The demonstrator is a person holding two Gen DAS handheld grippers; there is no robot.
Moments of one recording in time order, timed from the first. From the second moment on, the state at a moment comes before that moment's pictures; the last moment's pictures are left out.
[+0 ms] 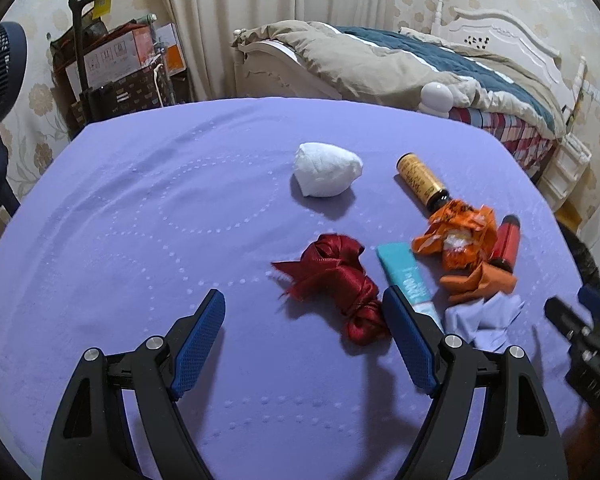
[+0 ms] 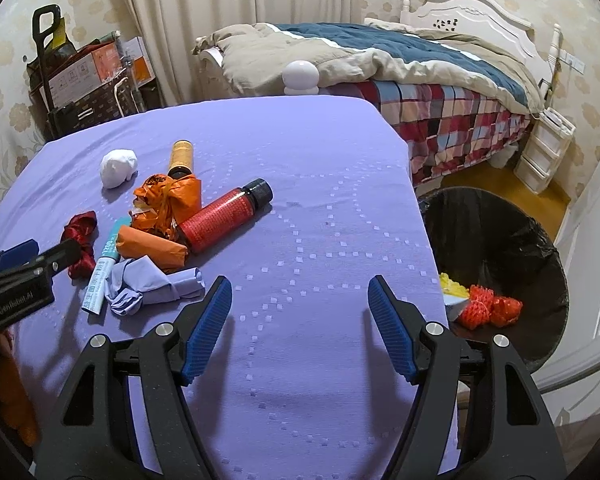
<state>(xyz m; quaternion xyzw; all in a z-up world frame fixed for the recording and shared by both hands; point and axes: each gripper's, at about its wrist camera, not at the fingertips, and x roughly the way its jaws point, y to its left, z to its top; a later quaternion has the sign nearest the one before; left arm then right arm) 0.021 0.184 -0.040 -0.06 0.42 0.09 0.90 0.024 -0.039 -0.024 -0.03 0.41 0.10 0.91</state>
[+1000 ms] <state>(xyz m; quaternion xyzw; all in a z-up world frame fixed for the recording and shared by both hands) -0.001 0.200 -0.050 -0.05 0.43 0.07 0.90 0.000 -0.002 -0.022 -0.05 0.41 0.15 0.90</state>
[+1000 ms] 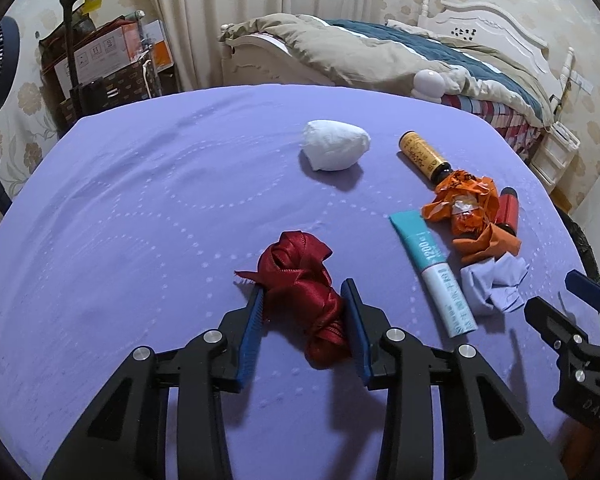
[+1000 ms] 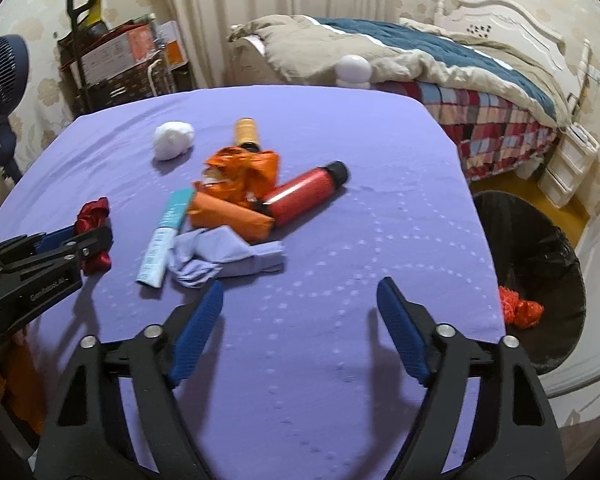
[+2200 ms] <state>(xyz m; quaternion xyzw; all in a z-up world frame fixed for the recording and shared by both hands) -0.009 0.211 -0.049 -0.05 0.43 0.07 0.90 0.010 -0.009 -0.026 -0.04 0.44 0.13 0.89</state>
